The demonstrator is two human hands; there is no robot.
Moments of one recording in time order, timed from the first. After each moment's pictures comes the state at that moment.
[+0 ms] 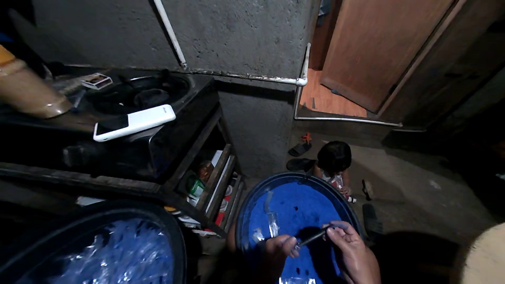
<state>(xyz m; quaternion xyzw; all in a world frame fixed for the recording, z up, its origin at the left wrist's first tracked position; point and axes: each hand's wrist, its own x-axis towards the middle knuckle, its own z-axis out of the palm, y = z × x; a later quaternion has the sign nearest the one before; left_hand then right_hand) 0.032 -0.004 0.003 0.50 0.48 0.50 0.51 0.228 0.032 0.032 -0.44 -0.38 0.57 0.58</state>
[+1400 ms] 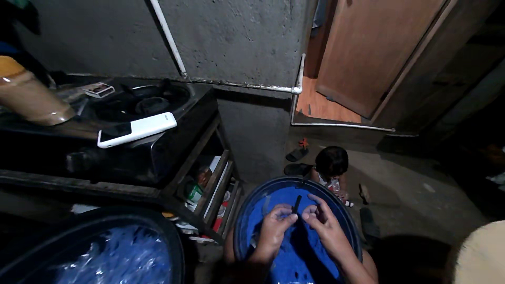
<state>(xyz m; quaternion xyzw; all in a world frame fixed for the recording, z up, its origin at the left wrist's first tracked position) 0.040 0.056 0.027 0.38 0.42 0.62 0.54 0.198 0.070 0.069 -0.43 -0.59 0.52 0.44</state>
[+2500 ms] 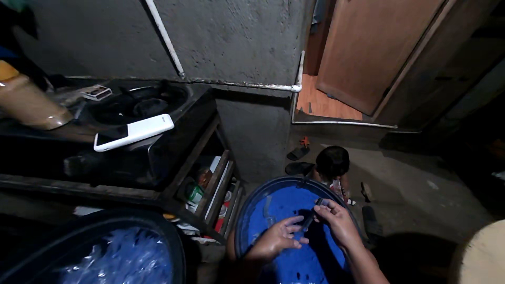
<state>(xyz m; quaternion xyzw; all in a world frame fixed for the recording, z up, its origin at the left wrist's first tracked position) 0.016 0.056 0.012 0.43 0.33 0.36 0.76 0.223 0.099 0.050 -0.48 -0.48 0.56 0.47</state>
